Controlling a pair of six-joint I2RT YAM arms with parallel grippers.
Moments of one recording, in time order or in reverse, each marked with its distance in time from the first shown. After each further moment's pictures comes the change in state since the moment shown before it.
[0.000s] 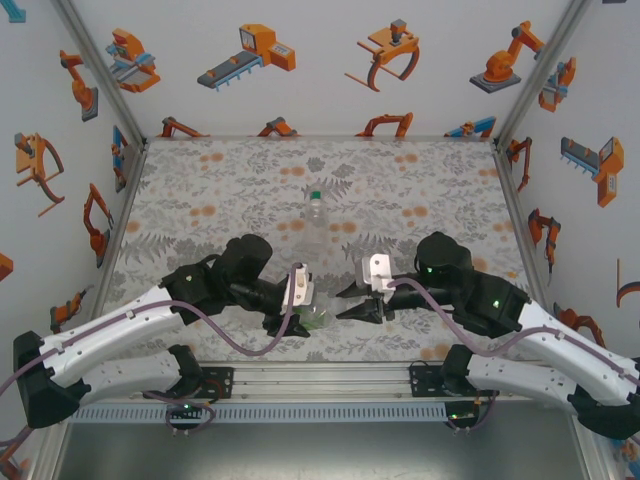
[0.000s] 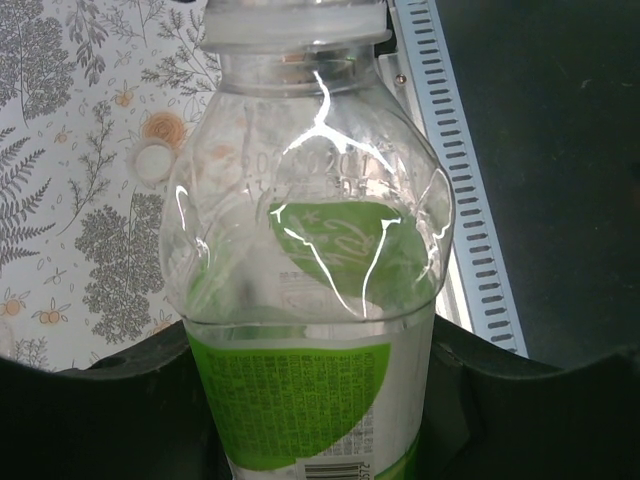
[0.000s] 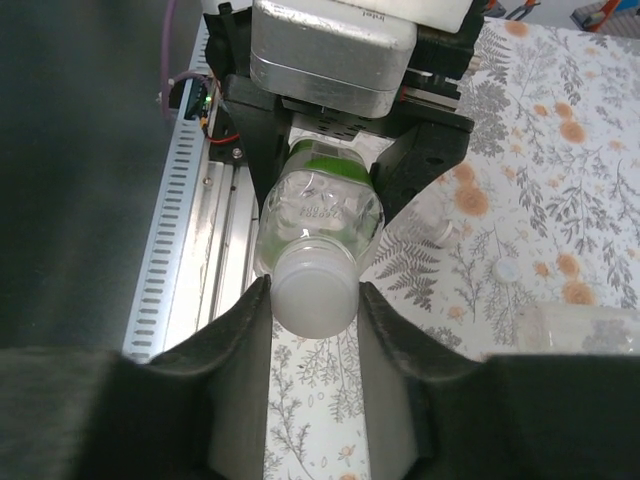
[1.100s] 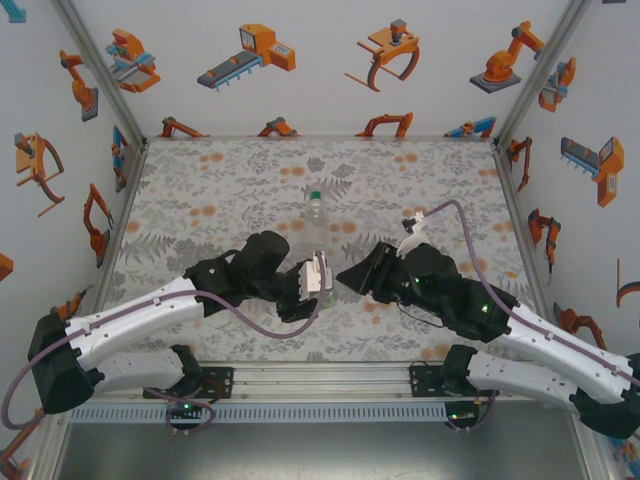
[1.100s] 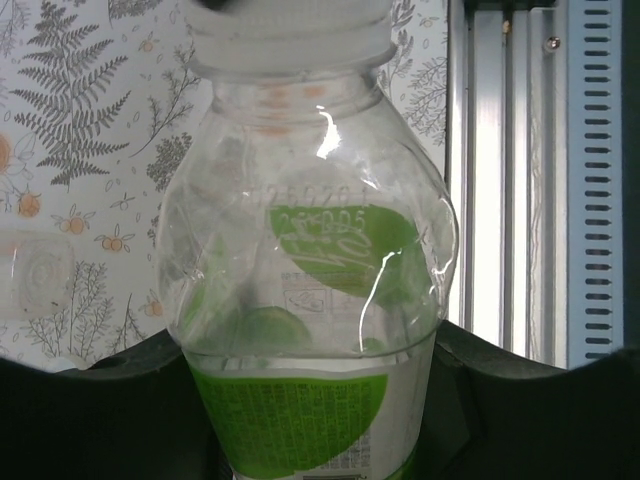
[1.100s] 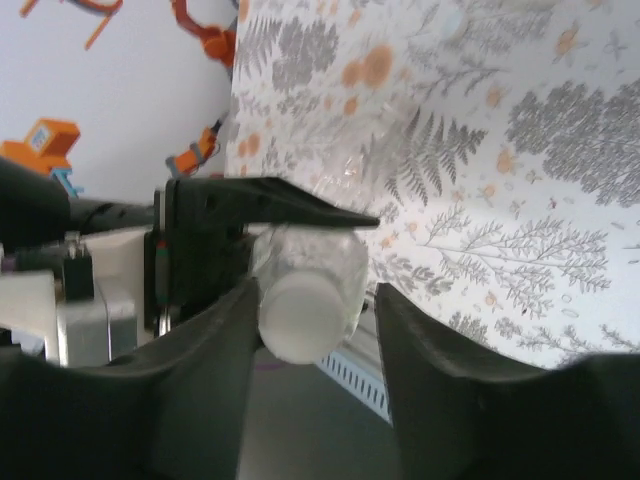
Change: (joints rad) left arm 0.001 0.124 0.000 0.093 -0.233 -0.045; right arm 0.016 -0.021 -0.106 -0.023 0.732 1.394
